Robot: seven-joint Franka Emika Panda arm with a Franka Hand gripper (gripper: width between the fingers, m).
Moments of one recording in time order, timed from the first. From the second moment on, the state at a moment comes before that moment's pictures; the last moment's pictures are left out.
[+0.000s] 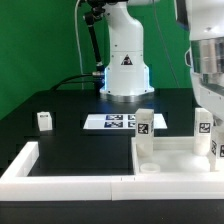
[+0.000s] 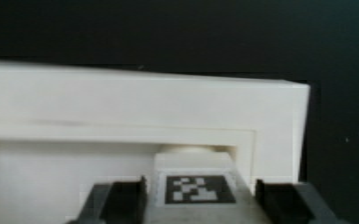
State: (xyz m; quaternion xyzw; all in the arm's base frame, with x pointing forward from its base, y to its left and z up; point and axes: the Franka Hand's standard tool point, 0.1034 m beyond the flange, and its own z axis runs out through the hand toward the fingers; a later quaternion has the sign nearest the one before) arm 0.628 0.132 0.067 -0.66 0.74 0.04 0.09
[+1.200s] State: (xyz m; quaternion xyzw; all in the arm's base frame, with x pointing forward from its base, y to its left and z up) arm 0.628 0.130 0.070 -0.82 0.57 0.01 0.10
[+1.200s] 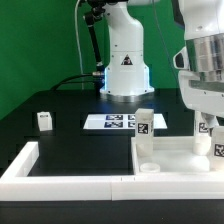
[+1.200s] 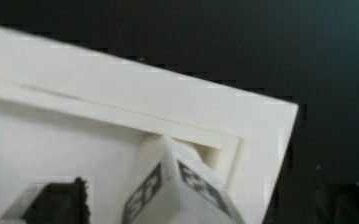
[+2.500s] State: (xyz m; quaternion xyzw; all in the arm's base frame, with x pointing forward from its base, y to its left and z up) arm 0.634 0.110 0.078 -0.82 0.57 0.01 0.05
